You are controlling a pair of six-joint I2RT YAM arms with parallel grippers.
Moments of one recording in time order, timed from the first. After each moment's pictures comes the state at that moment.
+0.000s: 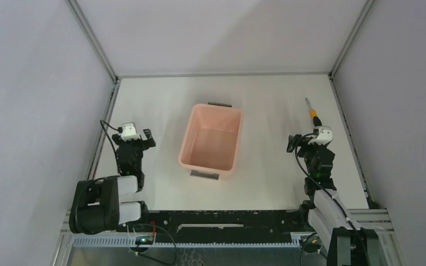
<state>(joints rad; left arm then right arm) 0.08 1.26 0.14 1.06 -0.07 -0.02 -0.06 0.81 0.11 0.53 -0.07 0.12</state>
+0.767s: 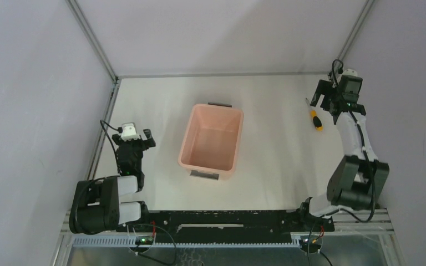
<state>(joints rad) 0.08 1.26 0.14 1.06 -0.07 -0.02 -0.25 1.41 1.19 -0.34 -0.04 0.09</state>
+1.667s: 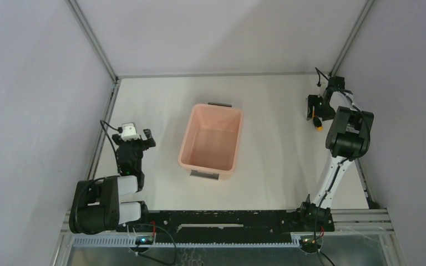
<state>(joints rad) 0.08 1.26 0.14 1.06 -0.07 -0.02 -0.31 2.13 1.62 -0.62 -0.12 -0.19</state>
